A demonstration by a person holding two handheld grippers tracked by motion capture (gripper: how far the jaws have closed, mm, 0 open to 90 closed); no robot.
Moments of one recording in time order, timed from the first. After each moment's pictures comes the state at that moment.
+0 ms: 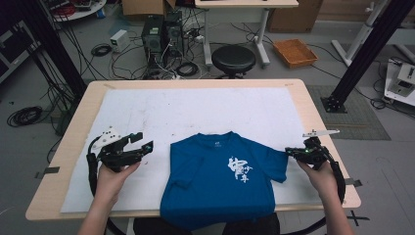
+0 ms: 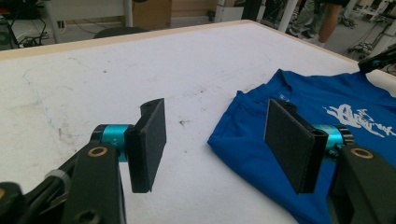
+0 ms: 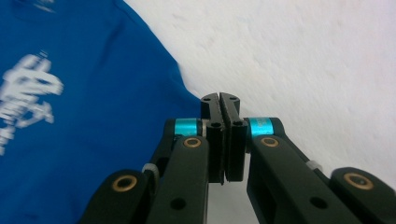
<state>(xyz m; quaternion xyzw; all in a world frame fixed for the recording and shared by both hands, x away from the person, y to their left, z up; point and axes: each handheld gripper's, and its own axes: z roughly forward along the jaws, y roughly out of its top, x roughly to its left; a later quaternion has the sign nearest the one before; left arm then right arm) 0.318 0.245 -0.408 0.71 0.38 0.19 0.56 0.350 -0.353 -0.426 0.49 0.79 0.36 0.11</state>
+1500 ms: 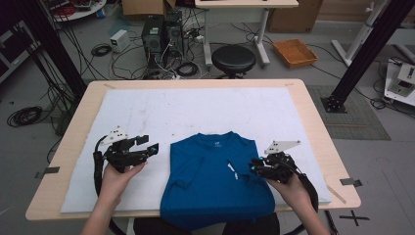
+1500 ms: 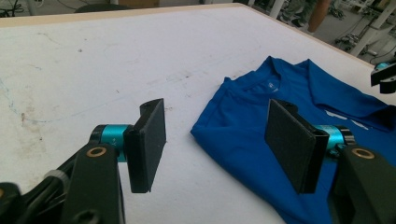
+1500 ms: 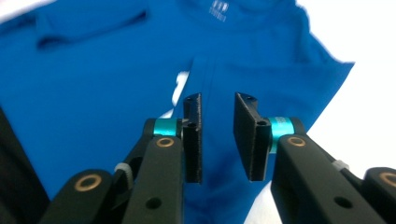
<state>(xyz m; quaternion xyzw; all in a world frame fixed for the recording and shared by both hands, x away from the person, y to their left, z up) 0.325 0.233 -0.413 0.73 0.39 0.15 0.54 0.301 -0.242 -0.412 0.35 0.85 0.37 0.10</state>
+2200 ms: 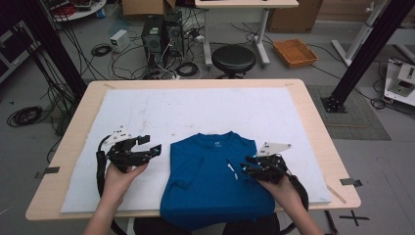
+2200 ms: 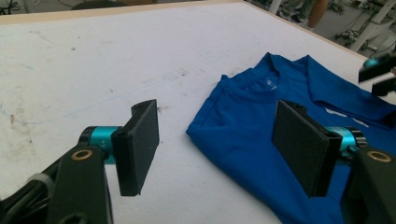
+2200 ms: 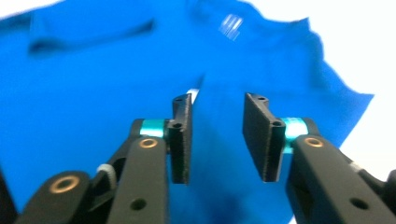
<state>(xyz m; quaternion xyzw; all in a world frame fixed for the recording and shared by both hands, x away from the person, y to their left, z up) 0.326 0.226 -0.413 0.74 0.38 0.15 0.54 0.305 -0.224 -0.418 0.33 0.84 0.40 0.14</state>
